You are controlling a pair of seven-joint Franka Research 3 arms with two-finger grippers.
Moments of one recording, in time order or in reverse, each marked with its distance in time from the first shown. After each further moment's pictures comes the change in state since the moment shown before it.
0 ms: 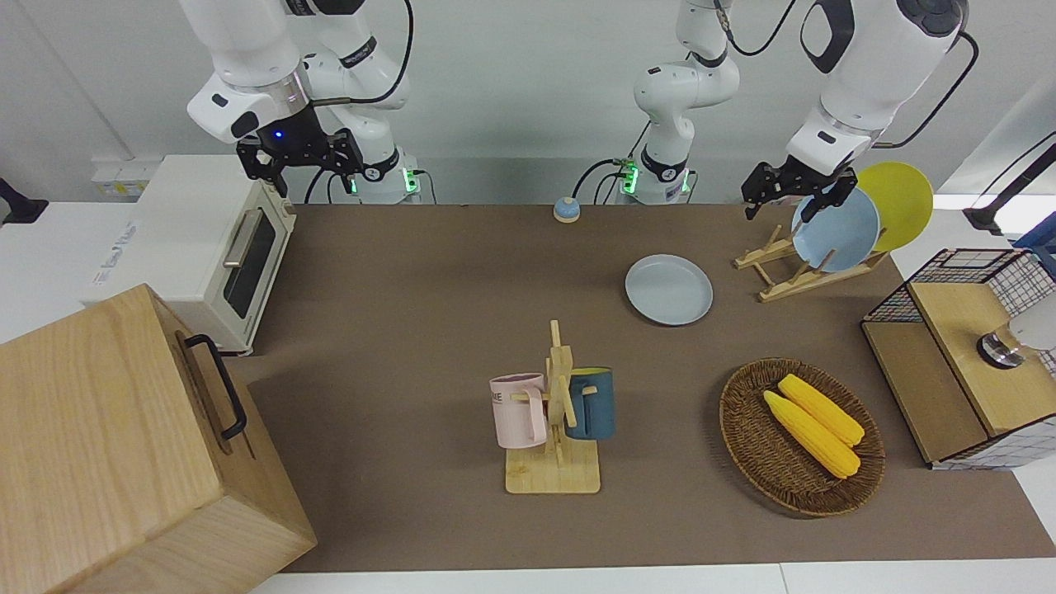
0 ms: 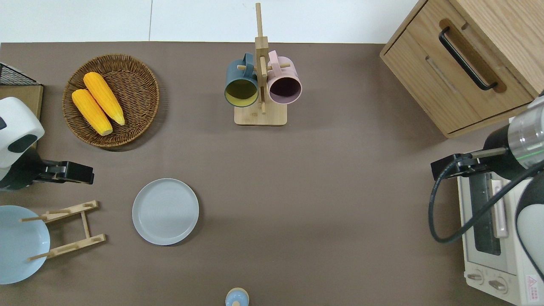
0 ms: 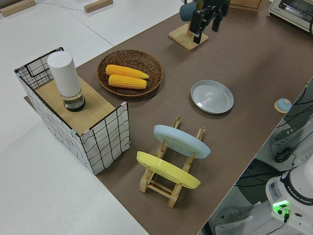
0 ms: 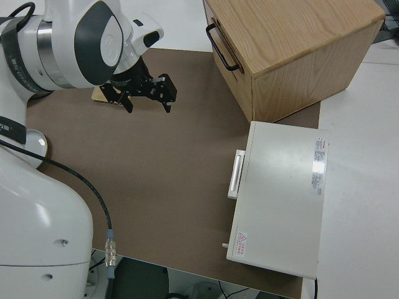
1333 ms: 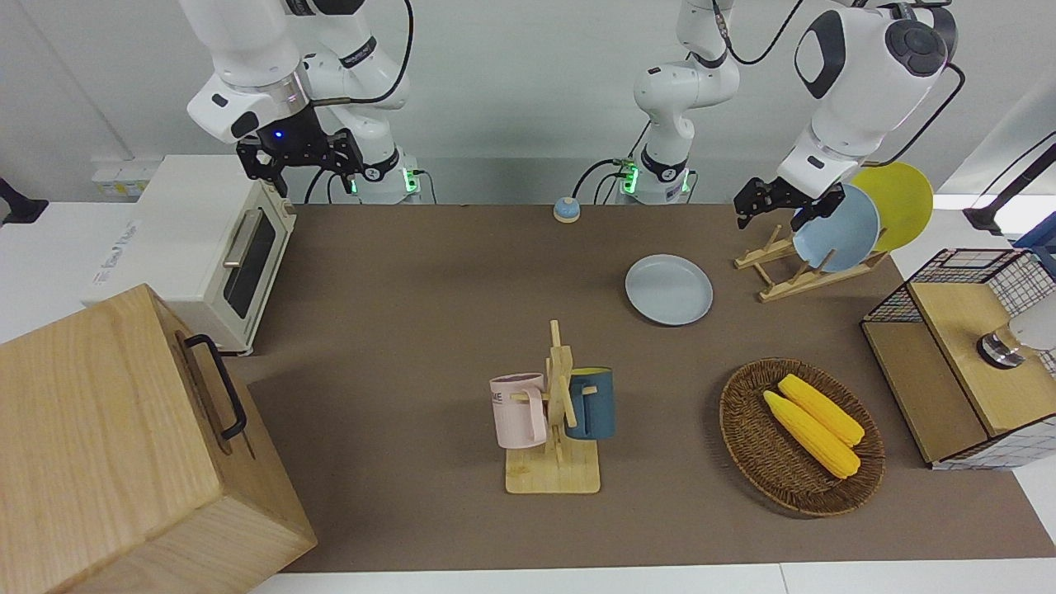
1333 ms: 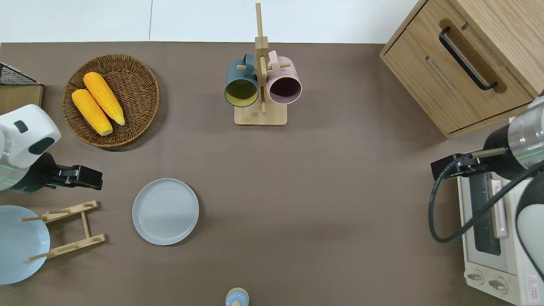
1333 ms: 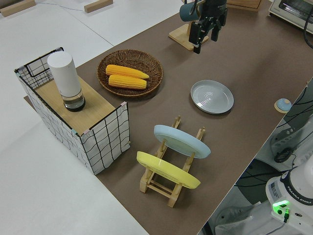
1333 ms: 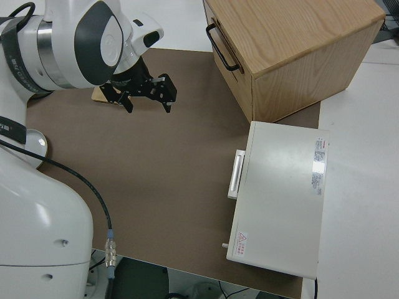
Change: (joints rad) left arm 0.000 0.019 0.000 -0.052 0.002 -0.002 -0.015; right arm 0.000 0.000 0.000 0.000 0.000 0.000 0.000
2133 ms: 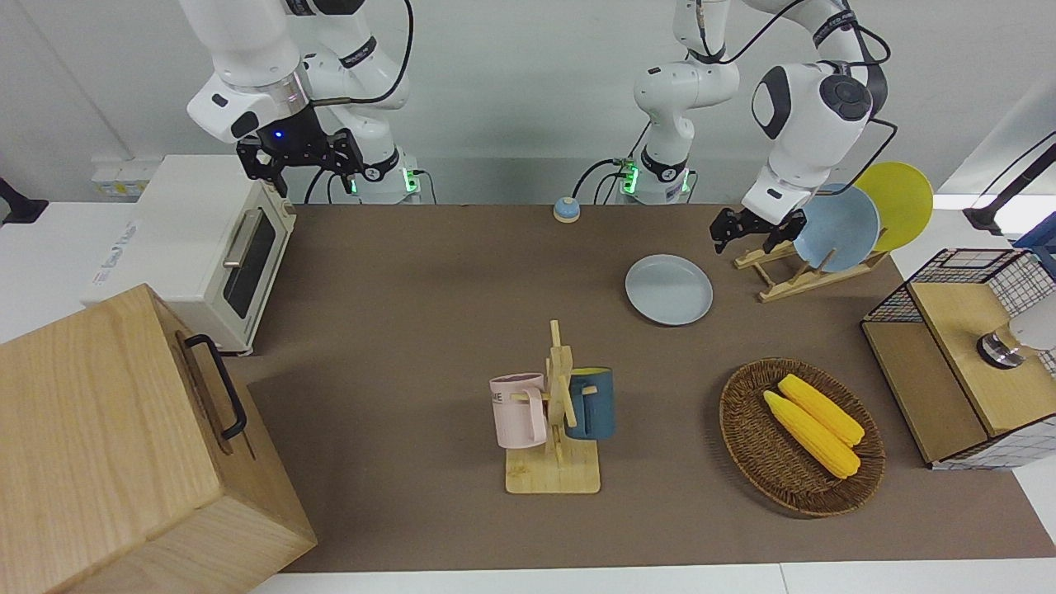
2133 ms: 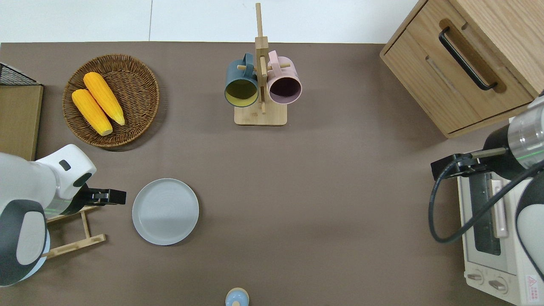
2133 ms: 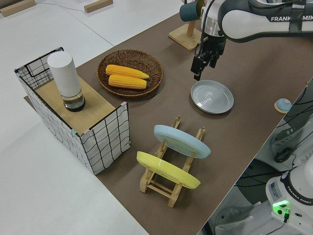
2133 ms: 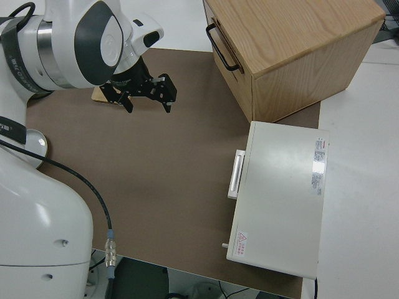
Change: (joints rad) left arm 0.003 -0.130 0.000 -0.415 -0.020 0.359 -0.010; right arm 0.000 0.000 0.000 0.000 0.000 0.000 0.000
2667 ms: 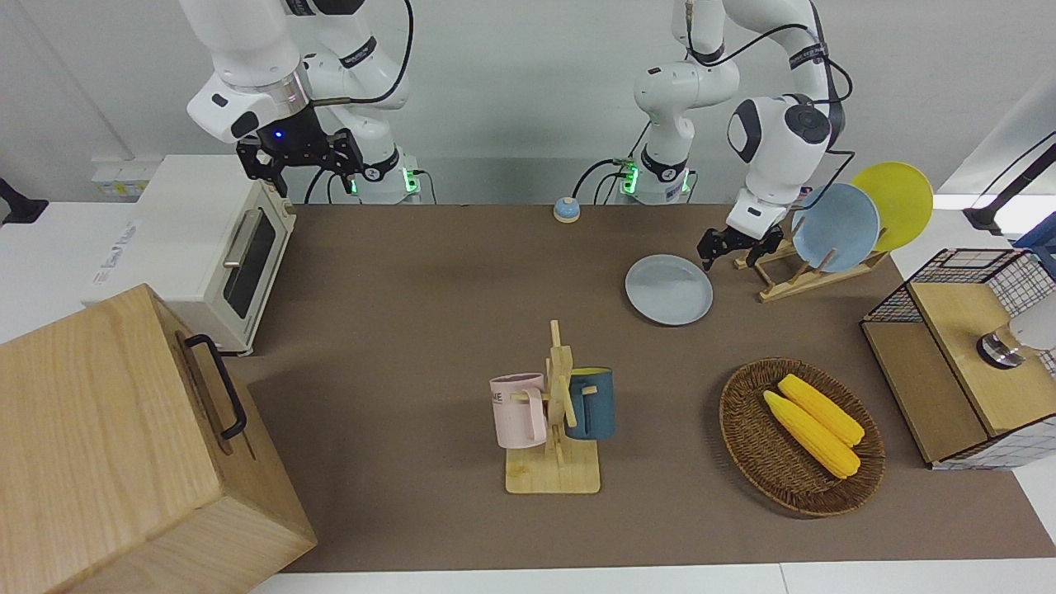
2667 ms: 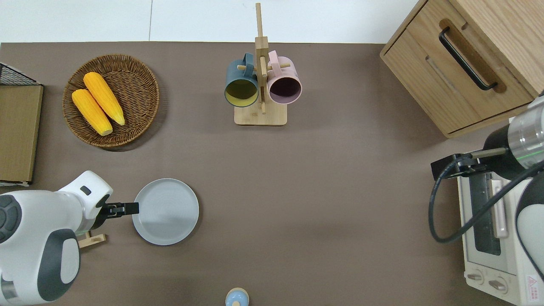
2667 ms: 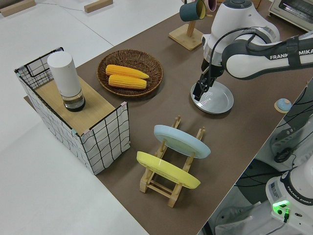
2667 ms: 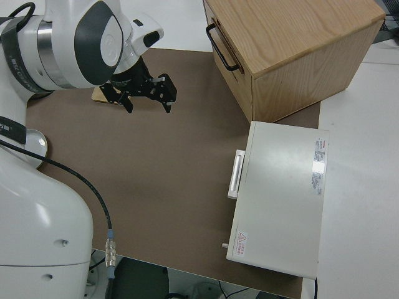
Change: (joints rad) left arm 0.004 -0.045 0.001 -0.288 -0.017 0.331 -0.067; right arm 0.000 0.000 0.000 0.000 0.000 0.000 0.000
